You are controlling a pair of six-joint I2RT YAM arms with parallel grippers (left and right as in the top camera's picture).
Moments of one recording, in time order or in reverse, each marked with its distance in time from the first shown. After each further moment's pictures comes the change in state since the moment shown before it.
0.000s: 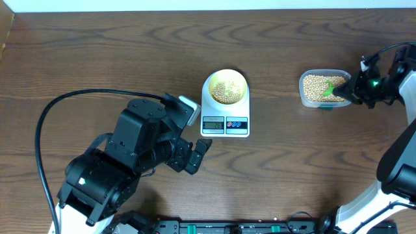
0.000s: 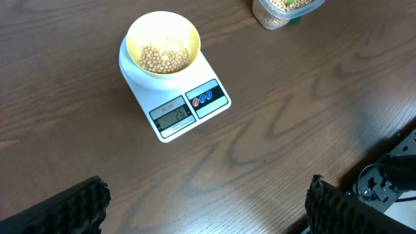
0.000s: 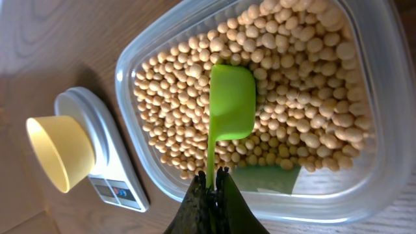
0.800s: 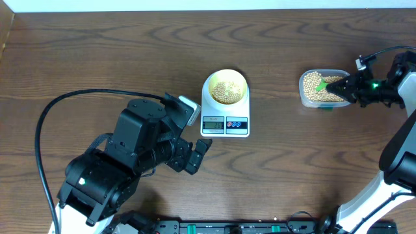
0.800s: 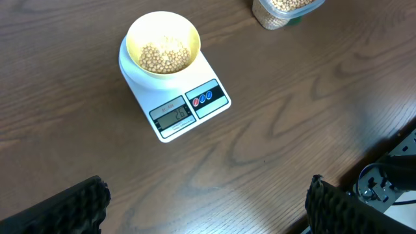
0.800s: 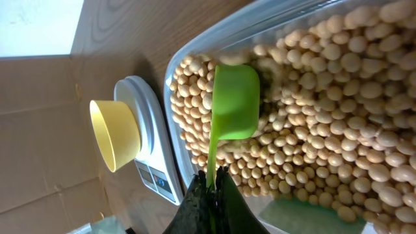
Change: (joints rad) left arm 0.000 0.000 0.000 0.000 0.000 0.000; right arm -0.027 0.087 -0.001 0.031 -0.253 -0.097
